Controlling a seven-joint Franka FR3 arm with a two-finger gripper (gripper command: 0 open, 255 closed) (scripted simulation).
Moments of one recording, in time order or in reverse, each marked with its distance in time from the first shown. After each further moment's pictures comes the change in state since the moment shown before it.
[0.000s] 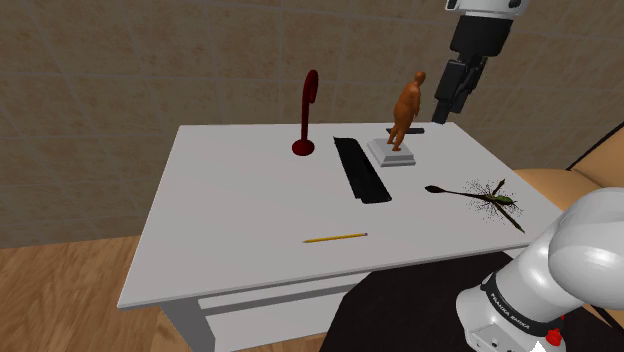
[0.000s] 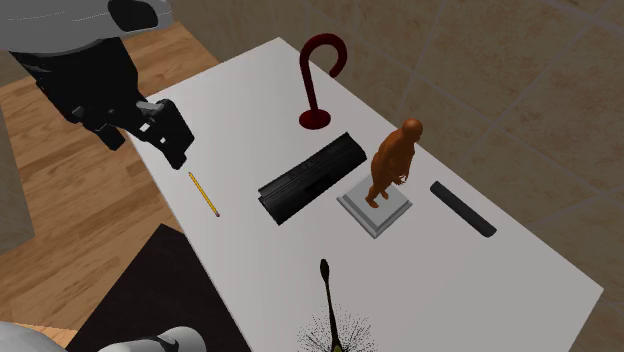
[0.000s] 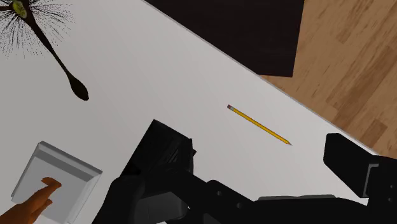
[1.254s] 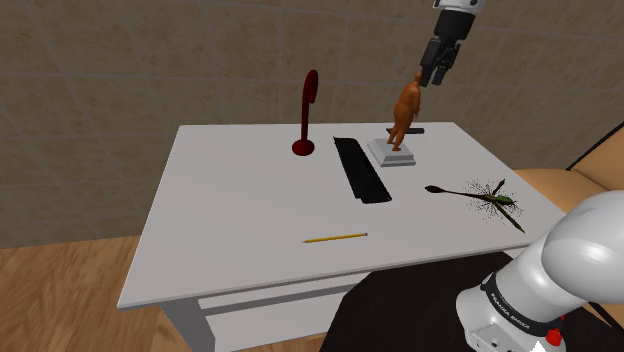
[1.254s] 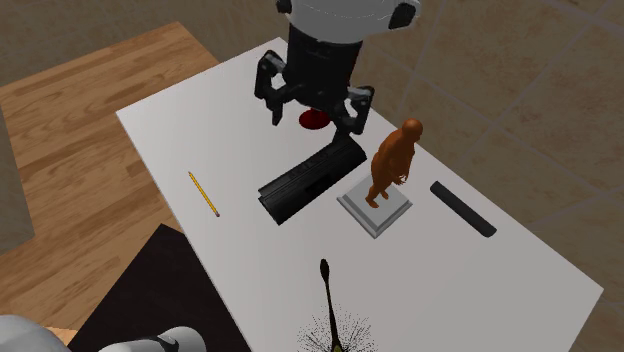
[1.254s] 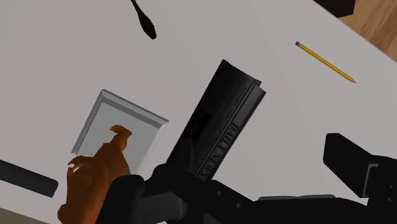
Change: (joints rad) arm -0.098 0.488 -0.281 0.358 -0.041 0.121 -0.316
